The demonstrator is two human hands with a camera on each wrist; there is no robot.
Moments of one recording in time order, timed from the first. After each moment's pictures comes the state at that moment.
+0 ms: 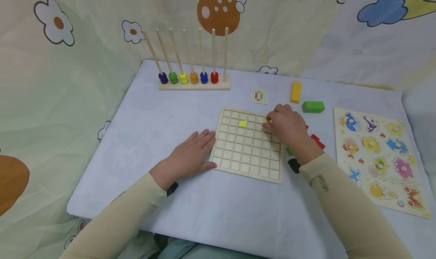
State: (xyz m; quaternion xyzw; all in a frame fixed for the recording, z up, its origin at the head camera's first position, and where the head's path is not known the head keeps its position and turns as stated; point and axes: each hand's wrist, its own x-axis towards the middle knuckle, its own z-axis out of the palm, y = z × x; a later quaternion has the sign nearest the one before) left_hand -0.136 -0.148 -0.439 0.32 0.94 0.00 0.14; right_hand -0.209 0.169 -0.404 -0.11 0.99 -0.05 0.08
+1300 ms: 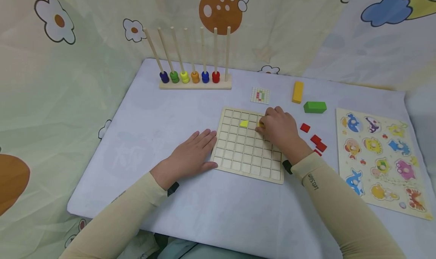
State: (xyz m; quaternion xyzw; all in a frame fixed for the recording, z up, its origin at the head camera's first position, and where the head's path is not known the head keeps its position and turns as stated) left_hand -0.137 -0.148 -0.442 0.31 0.94 0.01 0.15; right_hand -0.209 0.148 -0.420 -0.14 0.99 -0.02 0.04
